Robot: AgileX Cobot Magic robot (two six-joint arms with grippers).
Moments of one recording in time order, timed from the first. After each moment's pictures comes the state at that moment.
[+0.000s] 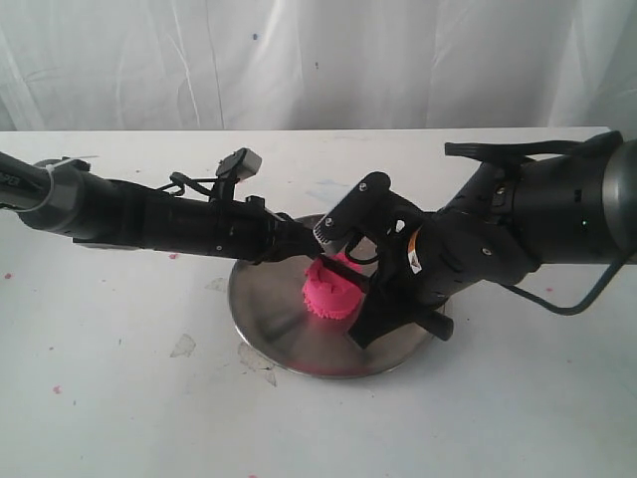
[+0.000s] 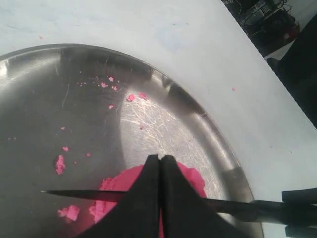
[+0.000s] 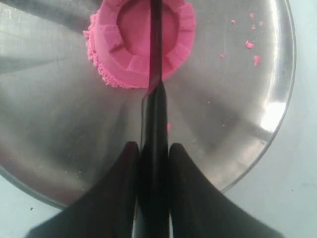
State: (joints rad) left arm -0.27 2.16 -1.26 -1.79 0.84 1.62; right arm 0.62 1.69 -0.94 -0.34 0.38 0.06
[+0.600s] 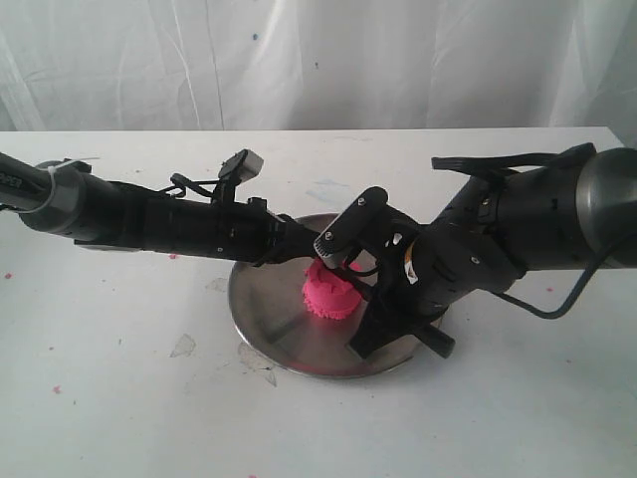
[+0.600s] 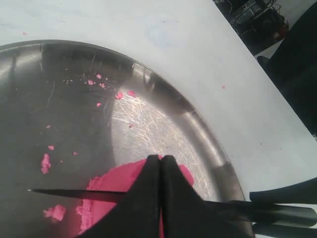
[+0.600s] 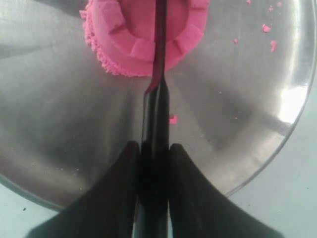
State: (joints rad) left arm -0.27 2.17 -1.26 -1.79 0.88 1.62; right arm 0.62 1.74 -0.94 -0.34 0.38 0.06
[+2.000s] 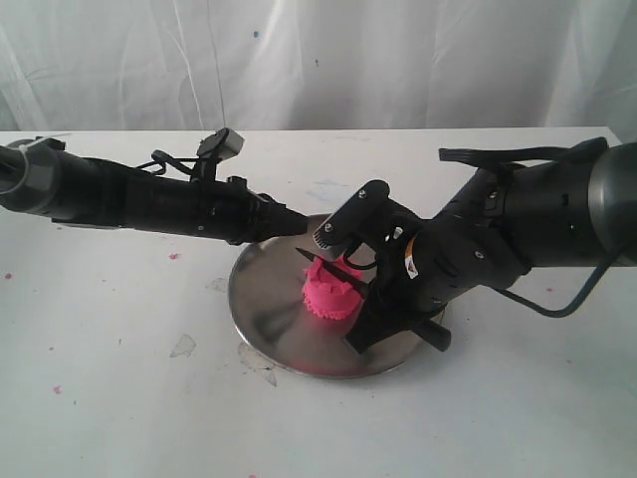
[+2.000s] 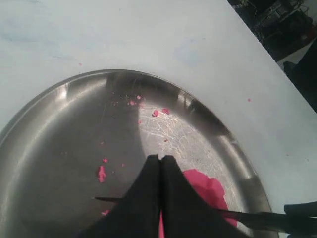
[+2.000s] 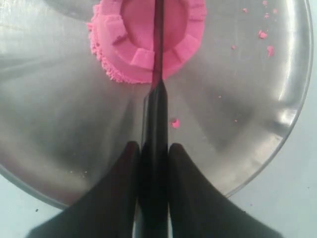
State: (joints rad) left arm -0.21 2.13 -1.29 -1.72 0.82 1.57; right arm 0.62 1.72 -0.94 -0.30 0.38 0.05
